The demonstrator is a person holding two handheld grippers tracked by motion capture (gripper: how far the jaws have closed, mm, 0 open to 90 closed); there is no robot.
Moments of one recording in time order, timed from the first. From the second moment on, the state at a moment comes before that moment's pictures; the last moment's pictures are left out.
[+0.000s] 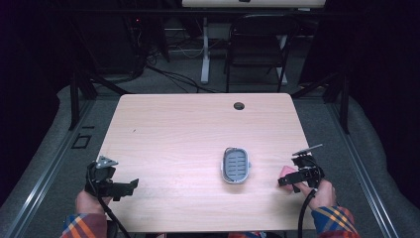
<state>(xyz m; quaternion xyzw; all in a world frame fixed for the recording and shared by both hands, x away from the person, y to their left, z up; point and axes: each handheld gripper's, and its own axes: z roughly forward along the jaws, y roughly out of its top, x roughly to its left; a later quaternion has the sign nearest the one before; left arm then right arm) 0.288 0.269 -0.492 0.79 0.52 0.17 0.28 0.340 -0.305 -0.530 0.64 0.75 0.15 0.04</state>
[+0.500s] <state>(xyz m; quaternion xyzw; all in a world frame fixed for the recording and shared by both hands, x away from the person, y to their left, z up) 0.291 0.271 -0.495 0.79 0.53 0.16 0.27 0.364 -0.296 -0.538 0.66 0.74 0.11 0.05</state>
